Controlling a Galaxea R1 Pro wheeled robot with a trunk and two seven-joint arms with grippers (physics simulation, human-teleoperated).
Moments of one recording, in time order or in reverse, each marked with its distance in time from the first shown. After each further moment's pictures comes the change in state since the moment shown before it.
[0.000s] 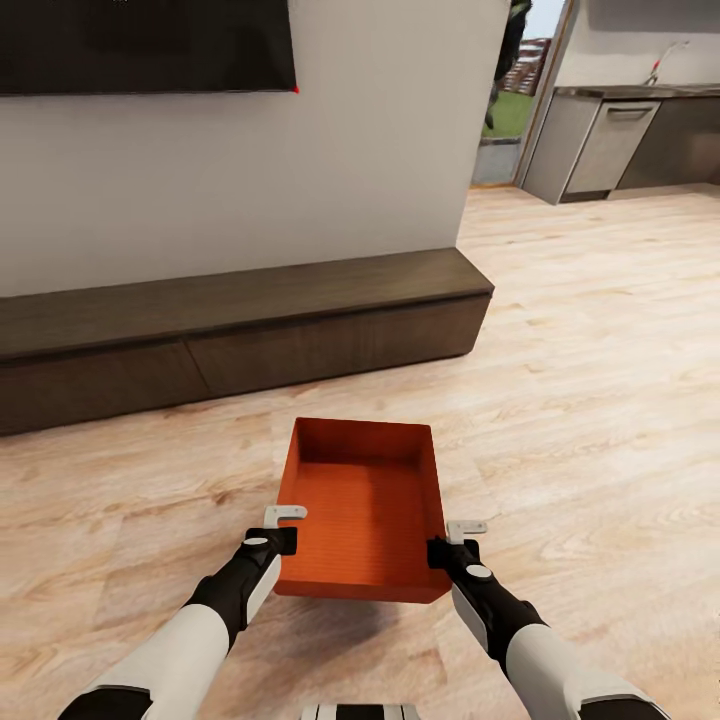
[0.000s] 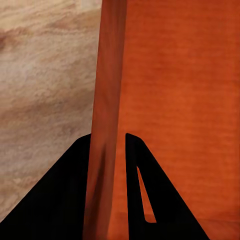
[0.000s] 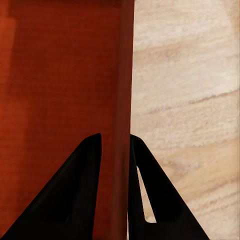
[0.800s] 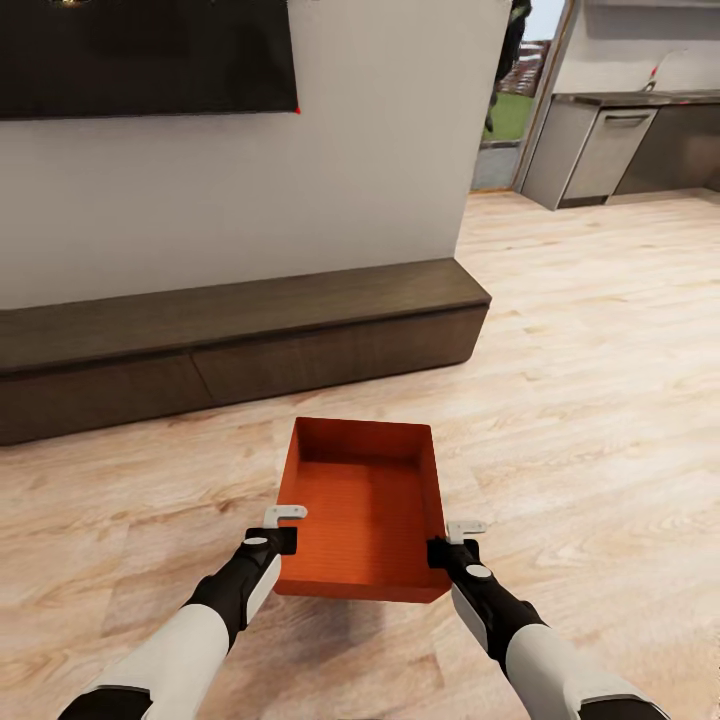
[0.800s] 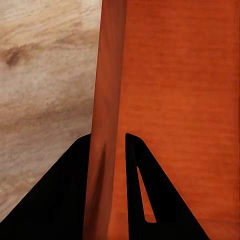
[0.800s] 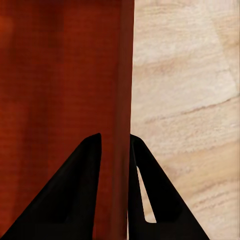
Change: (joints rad) left arm 0.000 0.000 0.000 -0.002 0.000 0.000 0.000; right arm 0.000 0.001 -0.001 0.000 0.001 -0.001 -0.001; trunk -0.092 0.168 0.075
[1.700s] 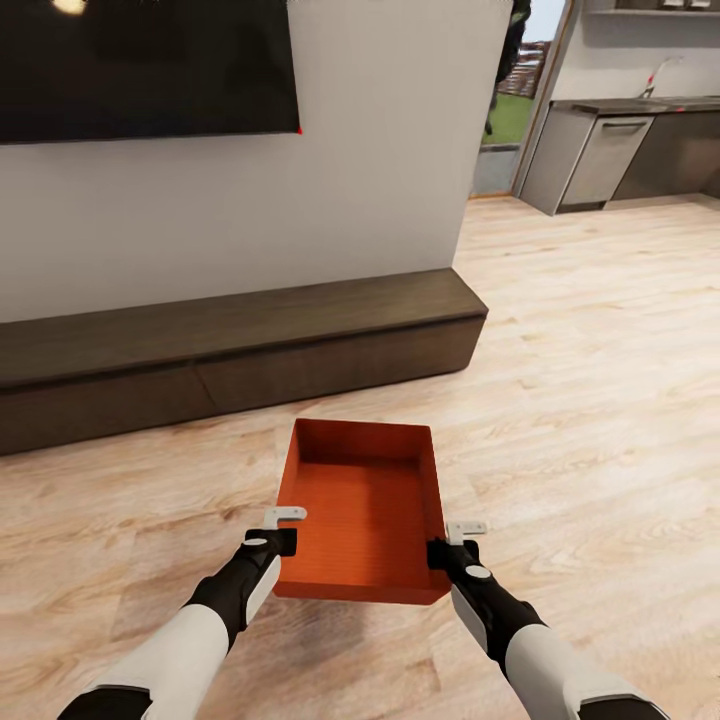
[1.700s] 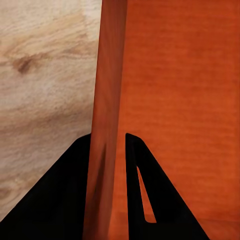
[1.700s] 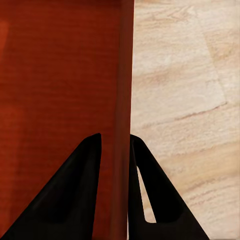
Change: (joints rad) left arm -0.001 0.001 0.000 0.009 0.000 -0.001 -0.001; right arm 0.000 0.000 0.009 0.004 -0.008 0.002 -0.004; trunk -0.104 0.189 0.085
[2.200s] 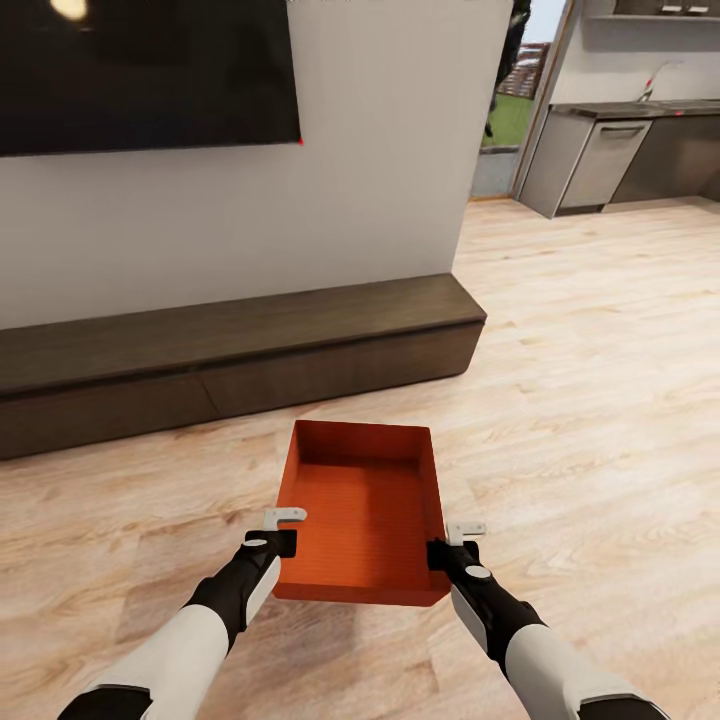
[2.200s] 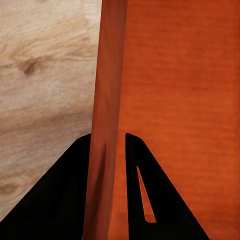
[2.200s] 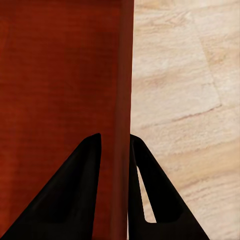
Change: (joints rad) left arm 0.000 0.000 0.002 0.006 0.002 0.001 0.000; right arm -0.001 0.000 0.002 0.002 0.001 0.007 0.000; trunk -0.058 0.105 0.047
